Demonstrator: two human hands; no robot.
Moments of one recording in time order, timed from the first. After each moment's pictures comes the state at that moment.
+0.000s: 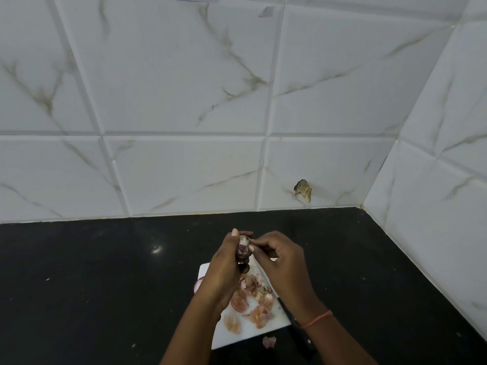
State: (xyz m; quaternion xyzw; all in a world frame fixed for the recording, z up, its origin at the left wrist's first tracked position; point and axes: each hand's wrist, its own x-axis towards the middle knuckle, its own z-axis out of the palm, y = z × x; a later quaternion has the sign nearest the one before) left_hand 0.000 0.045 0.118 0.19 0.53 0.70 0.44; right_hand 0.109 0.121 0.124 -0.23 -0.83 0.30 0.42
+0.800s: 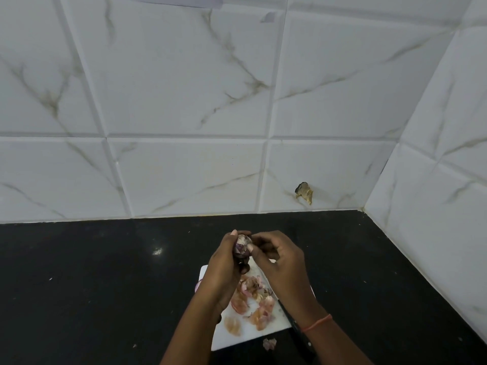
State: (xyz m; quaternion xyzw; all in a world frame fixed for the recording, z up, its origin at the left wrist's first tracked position) left_hand -0.002 0.042 0.124 0.16 0.51 0.71 0.45; right_hand 0.106 0.116 0.127 -0.23 -0.79 0.36 0.44
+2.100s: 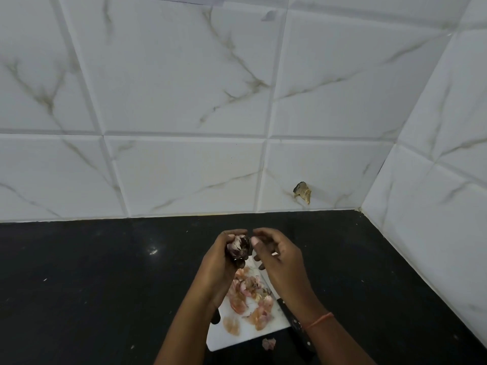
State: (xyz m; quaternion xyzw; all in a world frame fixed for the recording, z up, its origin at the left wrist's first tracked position) left_hand -0.010 0.037 0.133 0.16 0.48 0.74 0.45; right_hand 0.104 0.115 0.132 -0.30 -0.75 0.46 0.37
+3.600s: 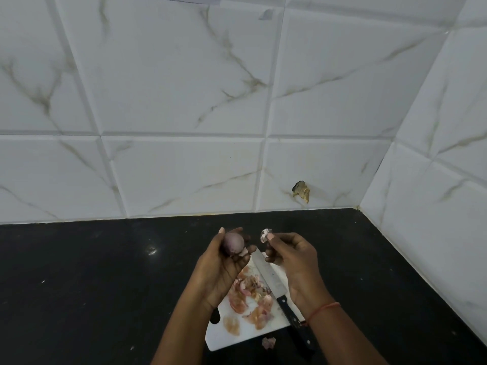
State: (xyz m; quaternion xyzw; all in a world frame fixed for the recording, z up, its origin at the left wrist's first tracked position) left_hand -0.015 0.037 0.132 0.04 0.36 0.76 0.53; right_hand 0.109 0.124 0.147 -0.39 -0.47 0.68 0.41
